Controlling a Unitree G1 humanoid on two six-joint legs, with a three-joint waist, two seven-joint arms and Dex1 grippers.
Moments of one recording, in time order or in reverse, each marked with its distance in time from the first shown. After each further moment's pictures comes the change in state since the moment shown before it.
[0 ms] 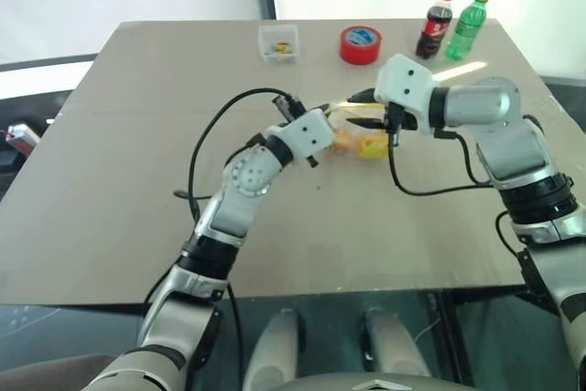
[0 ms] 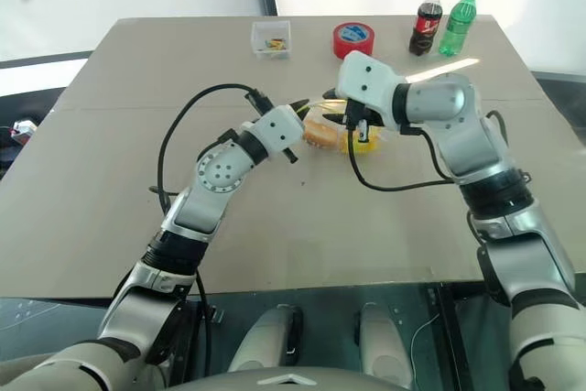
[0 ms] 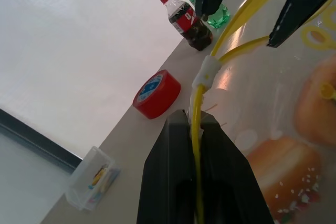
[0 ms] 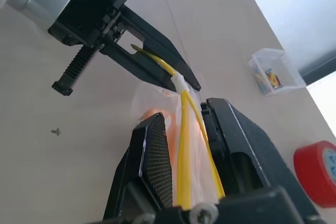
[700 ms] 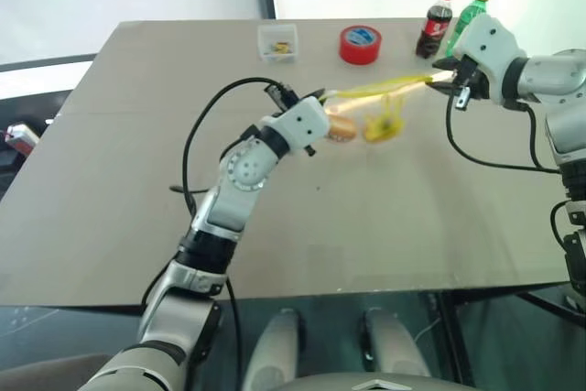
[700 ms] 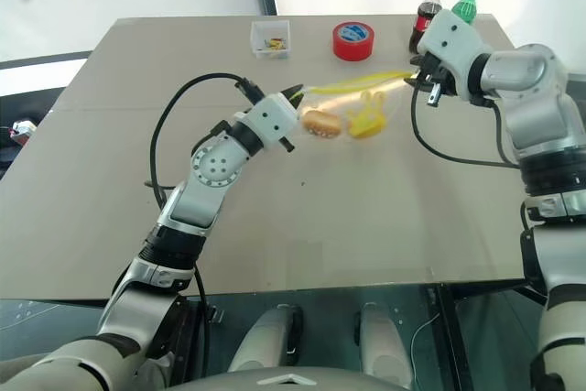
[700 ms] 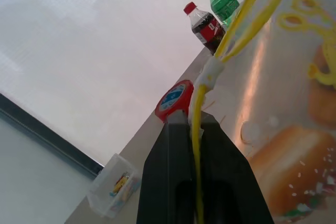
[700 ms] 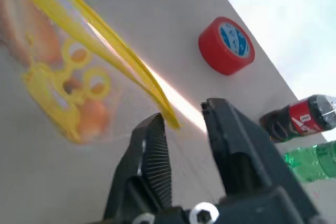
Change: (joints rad) left arm -0.020 -0.001 0.019 0.019 -0.016 -0.031 0.043; right arm -0.032 -0.235 -0.099 0.204 -0.032 0.074 -0.005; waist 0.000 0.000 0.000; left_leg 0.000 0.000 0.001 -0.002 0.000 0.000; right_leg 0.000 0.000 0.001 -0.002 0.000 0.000
